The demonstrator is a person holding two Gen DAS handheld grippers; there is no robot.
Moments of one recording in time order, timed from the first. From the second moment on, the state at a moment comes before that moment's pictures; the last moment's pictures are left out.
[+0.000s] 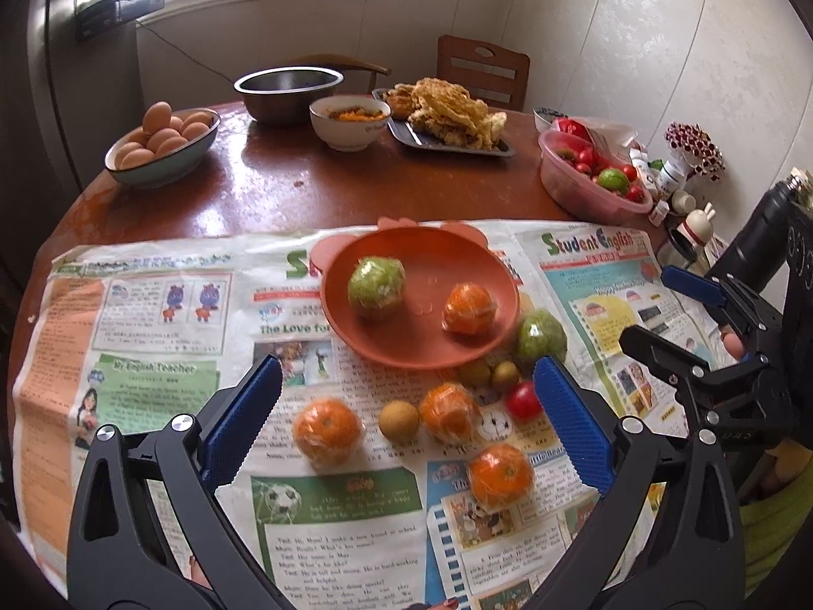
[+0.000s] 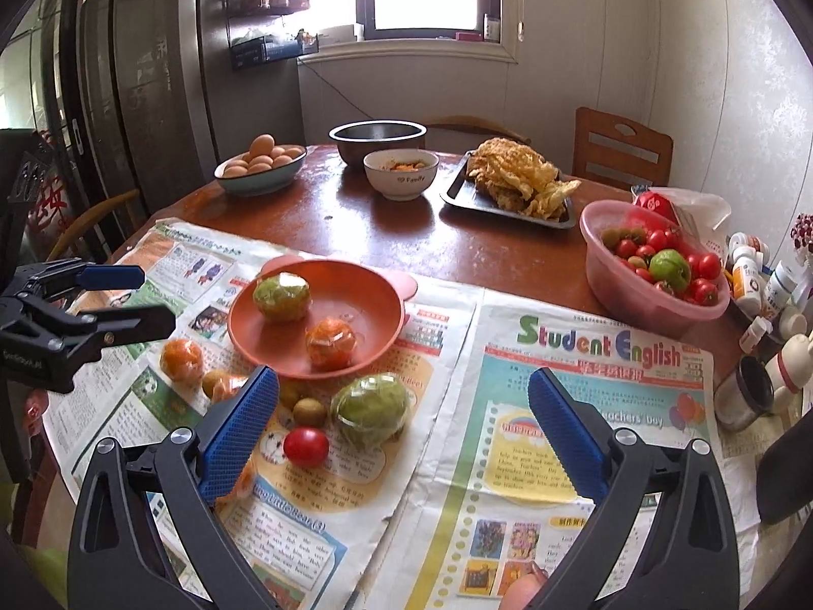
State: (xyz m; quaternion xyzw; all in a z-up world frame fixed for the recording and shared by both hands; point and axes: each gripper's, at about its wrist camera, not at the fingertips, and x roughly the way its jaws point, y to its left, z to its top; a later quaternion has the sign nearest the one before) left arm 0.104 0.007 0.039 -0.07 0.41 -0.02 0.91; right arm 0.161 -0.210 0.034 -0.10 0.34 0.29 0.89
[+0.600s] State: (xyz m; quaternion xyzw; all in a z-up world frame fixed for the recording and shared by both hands) left arm 0.074 -0.040 -0.010 -0.05 0.46 -0.07 0.88; right arm 0.151 -0.214 0.005 -0.10 0.37 0.30 0.87
